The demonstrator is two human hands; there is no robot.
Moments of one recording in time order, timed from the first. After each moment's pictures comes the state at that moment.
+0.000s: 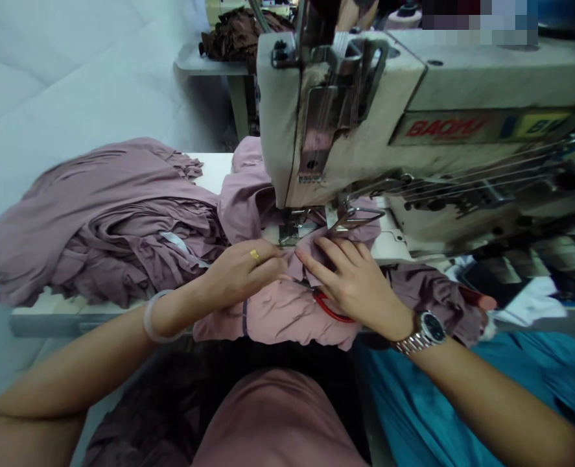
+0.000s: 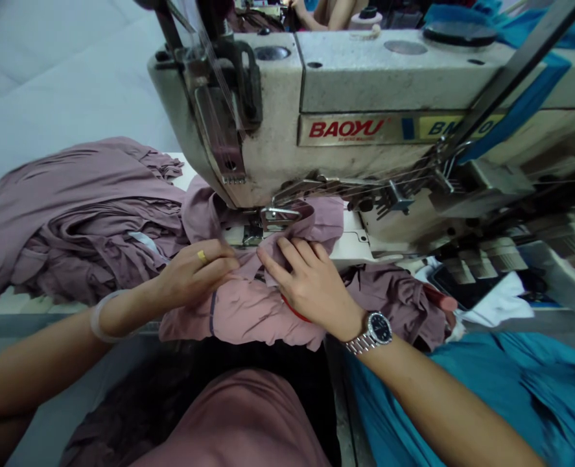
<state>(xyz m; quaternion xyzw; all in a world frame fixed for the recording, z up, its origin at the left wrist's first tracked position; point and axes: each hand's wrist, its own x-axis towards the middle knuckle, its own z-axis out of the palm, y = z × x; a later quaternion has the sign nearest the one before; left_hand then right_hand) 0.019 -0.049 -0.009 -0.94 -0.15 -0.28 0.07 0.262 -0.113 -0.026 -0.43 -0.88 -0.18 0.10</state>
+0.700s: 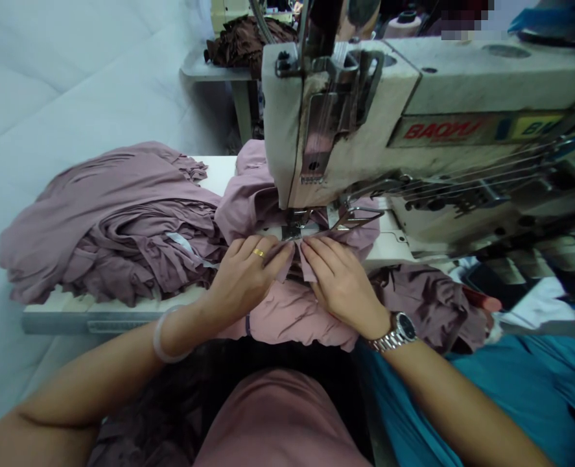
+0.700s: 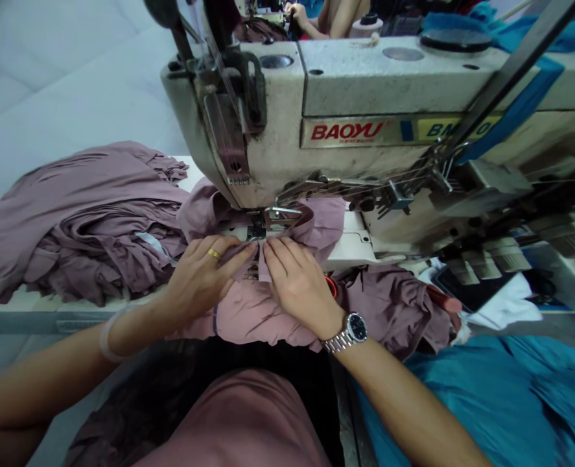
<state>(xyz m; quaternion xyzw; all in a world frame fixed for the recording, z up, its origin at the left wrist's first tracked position) 0.024 -0.075 -0.018 -0.92 -0.32 -0.16 0.15 0.239 -0.111 -0.036 -0.45 -0.85 -0.12 0.24</state>
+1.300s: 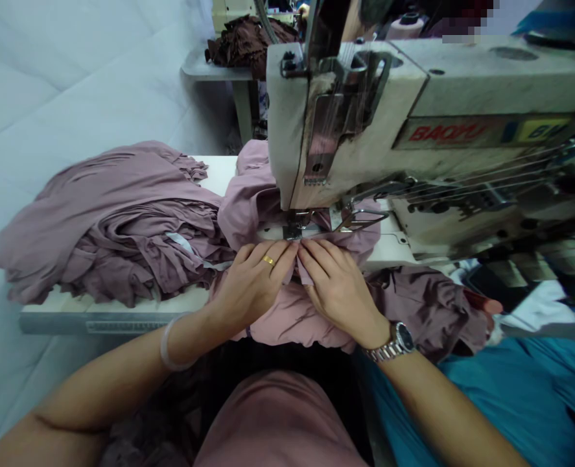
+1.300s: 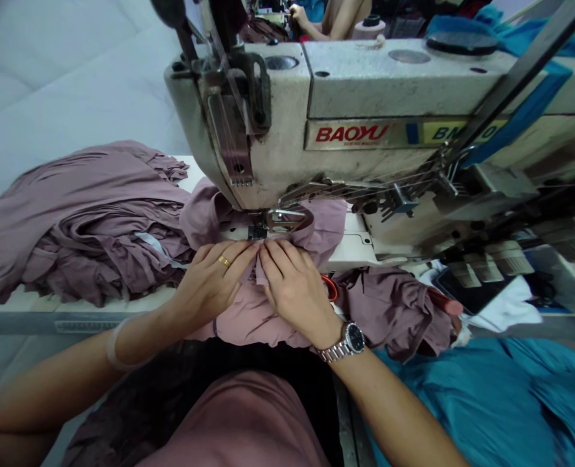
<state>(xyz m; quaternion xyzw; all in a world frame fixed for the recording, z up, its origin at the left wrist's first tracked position) 0.034 -0.083 -0.024 -0.92 -0.34 -0.15 0.11 0.230 -0.115 -0.035 -0.48 -0.85 -0.10 0.20</state>
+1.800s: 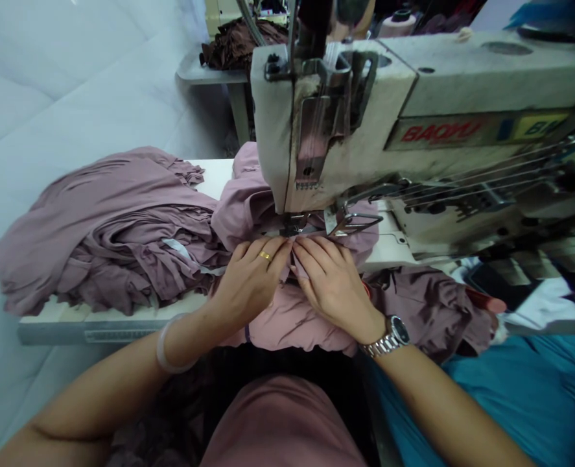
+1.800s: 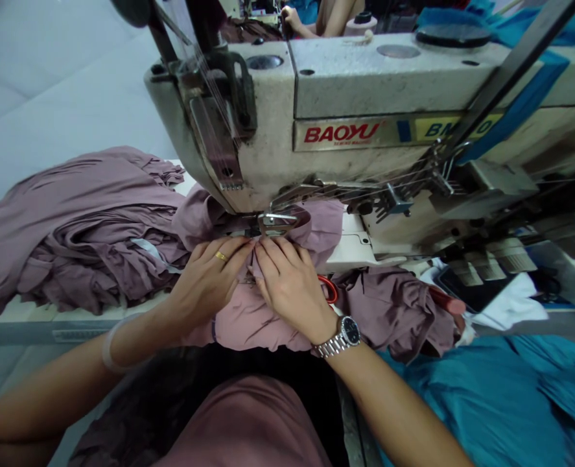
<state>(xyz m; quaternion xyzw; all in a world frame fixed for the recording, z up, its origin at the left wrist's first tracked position) 0.036 -0.071 -0.026 -0.92 -0.35 -0.14 0.11 0.227 -0.107 -0.037 -0.50 -0.84 -0.09 0.21</state>
